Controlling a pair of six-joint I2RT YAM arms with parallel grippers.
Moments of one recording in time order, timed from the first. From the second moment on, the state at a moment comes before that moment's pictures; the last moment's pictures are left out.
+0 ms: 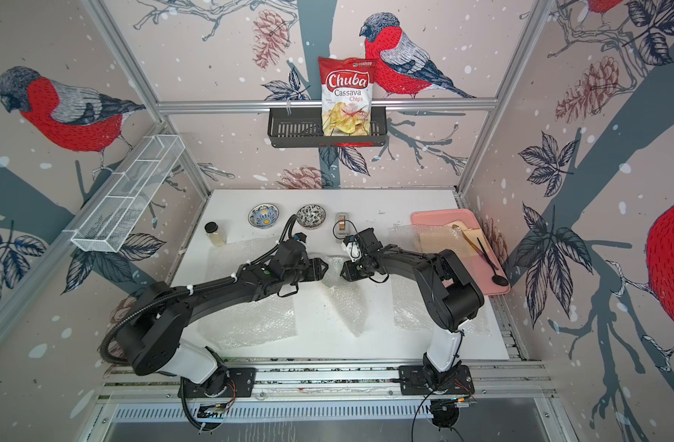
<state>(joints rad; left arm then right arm) -0.71 1.52 0.80 -0.04 0.06 -0.70 0.57 1.81 0.99 -0.27 -0.40 0.16</state>
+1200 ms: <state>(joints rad) -0.68 1.78 0.86 0.07 0.08 -0.75 0.53 1.51 0.90 -0.30 -0.36 0.24</state>
